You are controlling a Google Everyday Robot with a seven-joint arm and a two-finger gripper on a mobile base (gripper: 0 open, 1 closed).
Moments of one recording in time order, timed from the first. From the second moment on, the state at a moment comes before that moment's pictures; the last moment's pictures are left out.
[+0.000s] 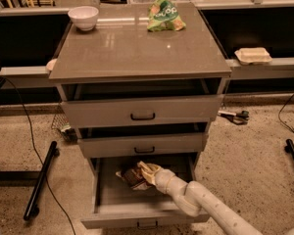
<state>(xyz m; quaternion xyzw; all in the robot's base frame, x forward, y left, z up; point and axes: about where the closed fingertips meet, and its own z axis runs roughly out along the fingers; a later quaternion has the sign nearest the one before) 0.622 -0.006 0.350 -0.27 0.72 0.31 0.57</state>
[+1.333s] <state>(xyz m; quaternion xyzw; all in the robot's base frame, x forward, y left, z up) 0.620 -0.022 0.336 -0.23 0.72 0.33 0.57</state>
